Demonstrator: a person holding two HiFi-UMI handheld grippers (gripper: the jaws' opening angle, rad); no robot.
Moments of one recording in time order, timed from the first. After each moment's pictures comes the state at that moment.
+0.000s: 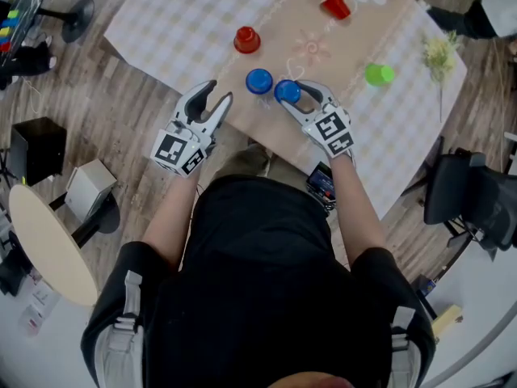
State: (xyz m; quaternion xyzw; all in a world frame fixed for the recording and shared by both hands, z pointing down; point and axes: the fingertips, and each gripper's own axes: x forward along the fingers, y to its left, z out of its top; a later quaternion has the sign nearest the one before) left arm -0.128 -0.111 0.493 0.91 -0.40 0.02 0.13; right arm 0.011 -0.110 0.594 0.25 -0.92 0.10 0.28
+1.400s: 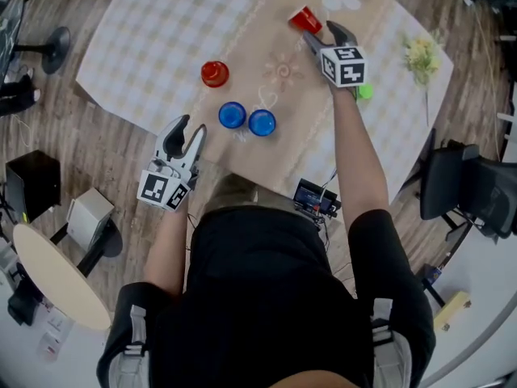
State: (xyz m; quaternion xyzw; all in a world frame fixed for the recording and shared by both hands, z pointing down) left arm -0.124 -0.145 0.516 0.89 -0.42 0.04 0.17; right arm 0.172 -0.373 0.605 0.49 -0.82 0.14 0.24
